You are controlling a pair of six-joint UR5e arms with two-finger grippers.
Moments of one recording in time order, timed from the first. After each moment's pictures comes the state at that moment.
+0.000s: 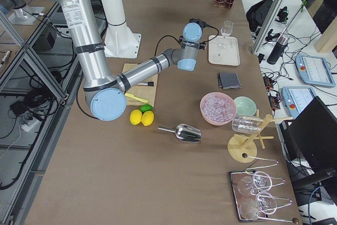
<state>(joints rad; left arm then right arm) -1.62 -1.73 -1.61 -1.65 -2.32 -0.86 1.00 -1.30 1.72 -0.54 2.46 0.14</state>
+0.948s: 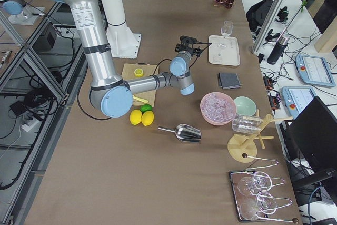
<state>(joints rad) -1.61 -2.01 -1.29 -2.07 -2.30 -1.96 0.82 -1.29 1.40 0.36 2.05 0.44</state>
